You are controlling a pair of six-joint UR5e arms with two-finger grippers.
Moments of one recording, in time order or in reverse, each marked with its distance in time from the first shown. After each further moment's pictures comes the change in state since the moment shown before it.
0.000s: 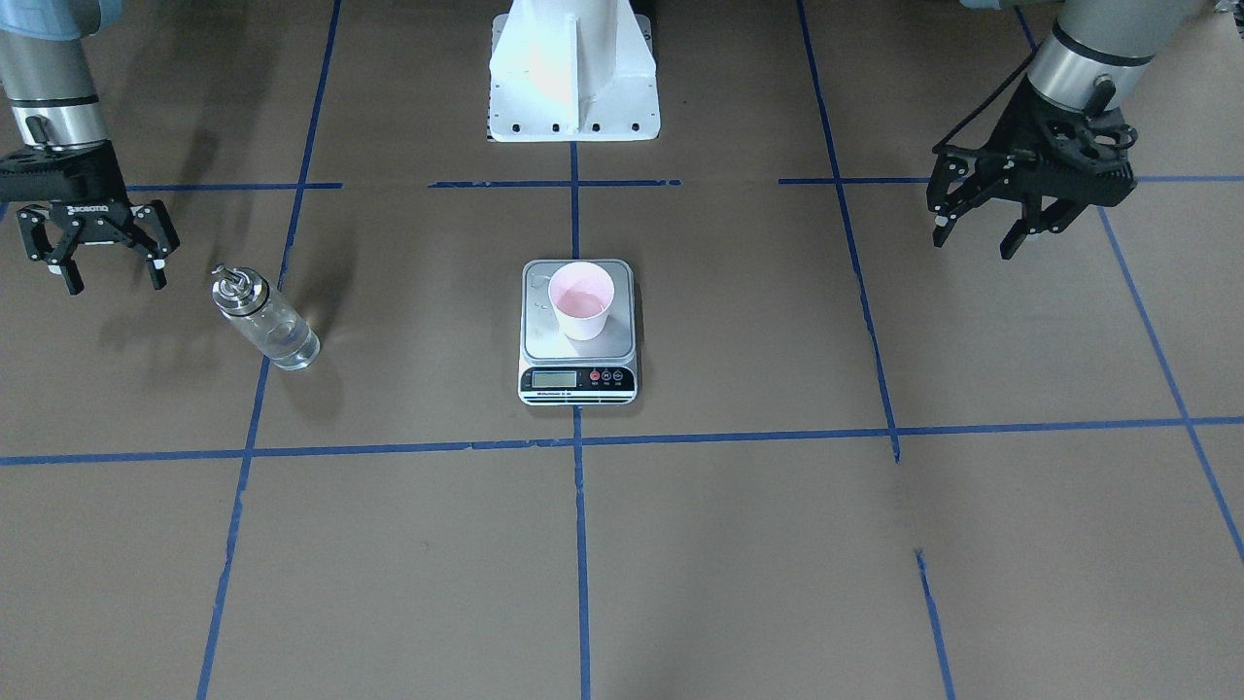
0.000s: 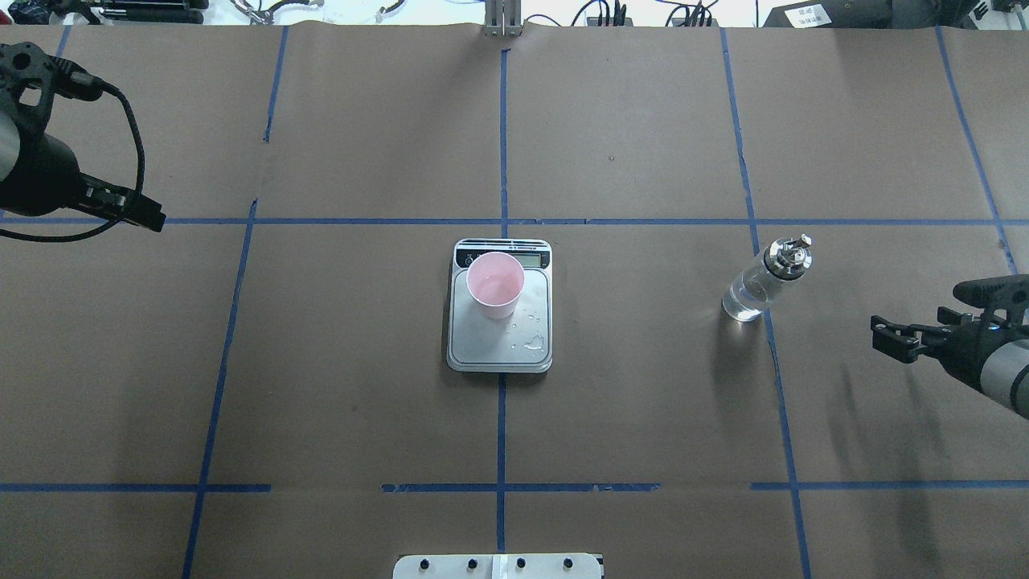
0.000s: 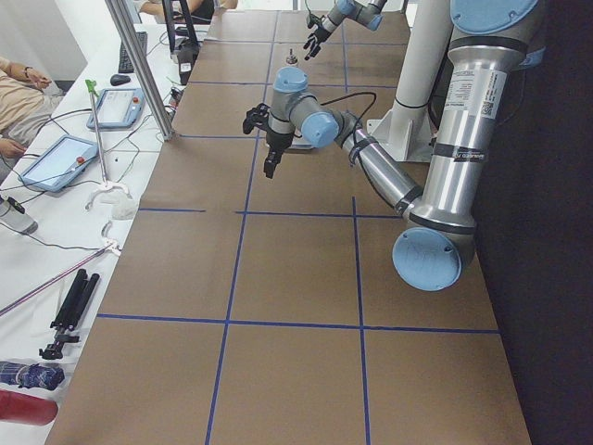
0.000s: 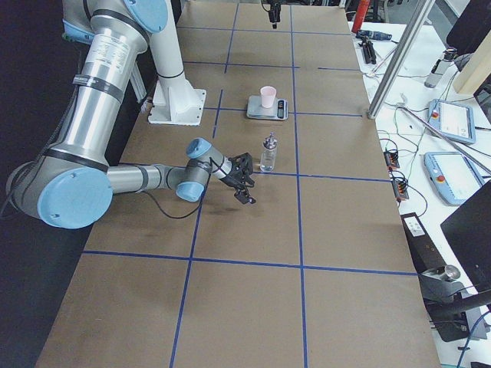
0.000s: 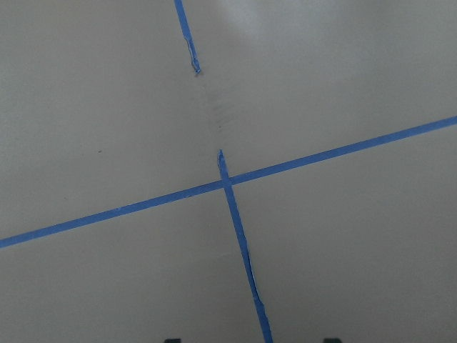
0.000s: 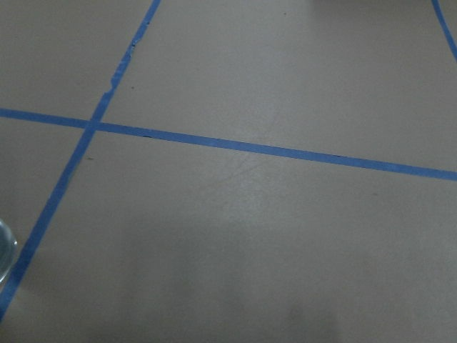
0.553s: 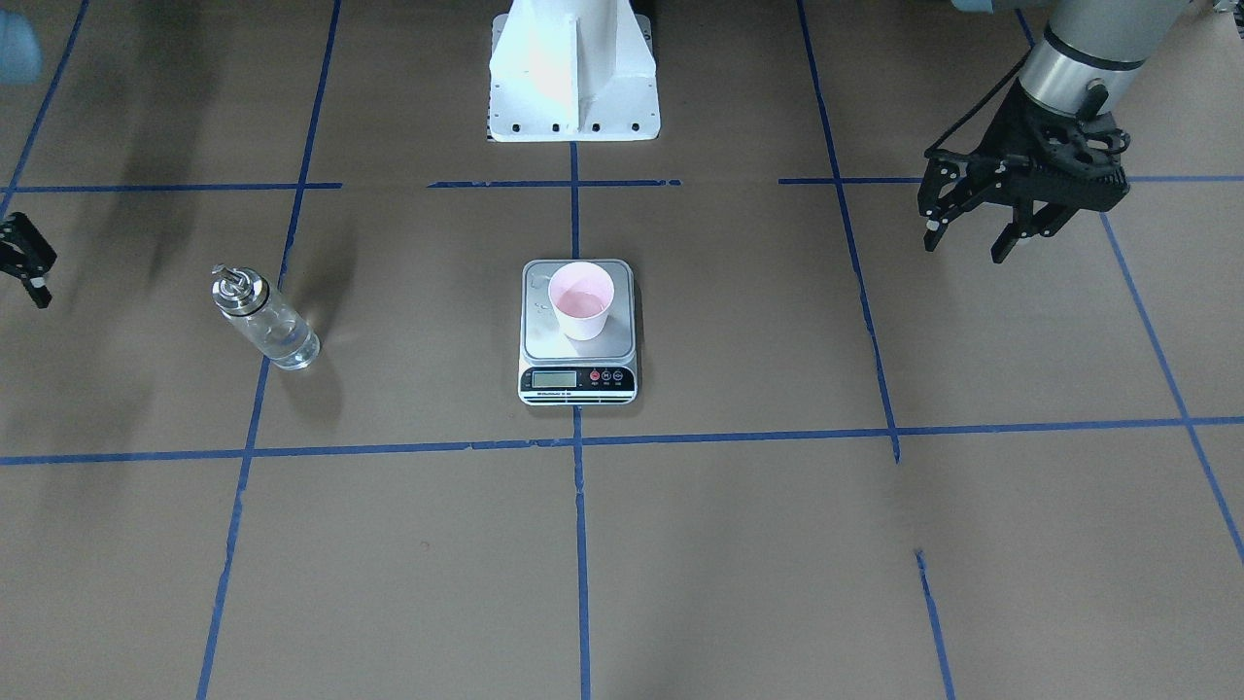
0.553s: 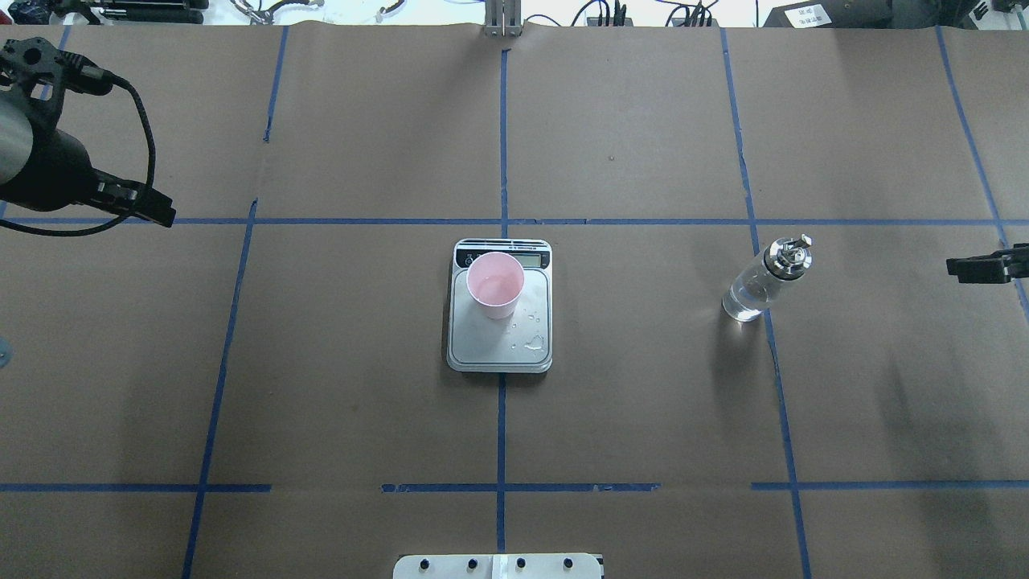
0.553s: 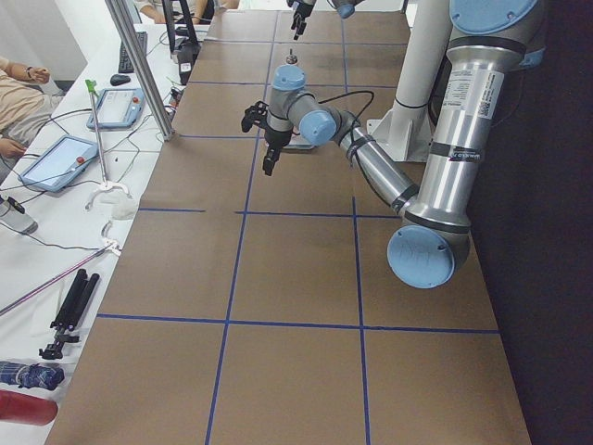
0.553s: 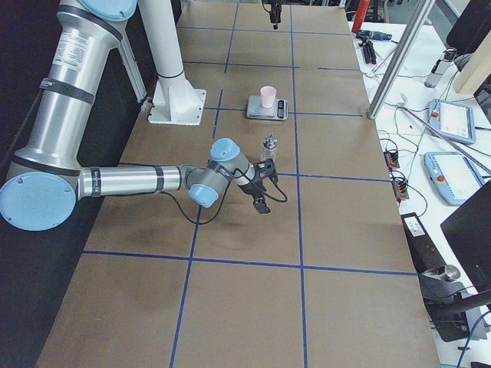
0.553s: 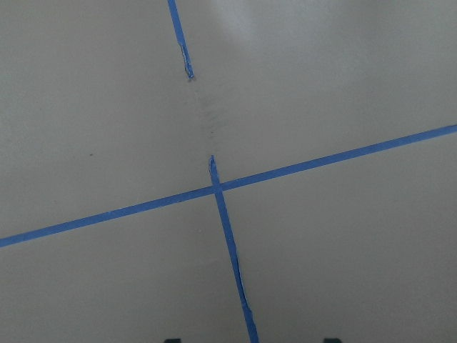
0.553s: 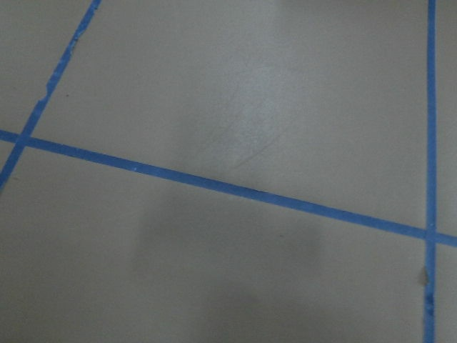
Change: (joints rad) left arm 0.003 -0.019 0.014 0.001 0.000 -0.017; right arm 0.536 0.155 -0.031 -0.309 0.615 -0.481
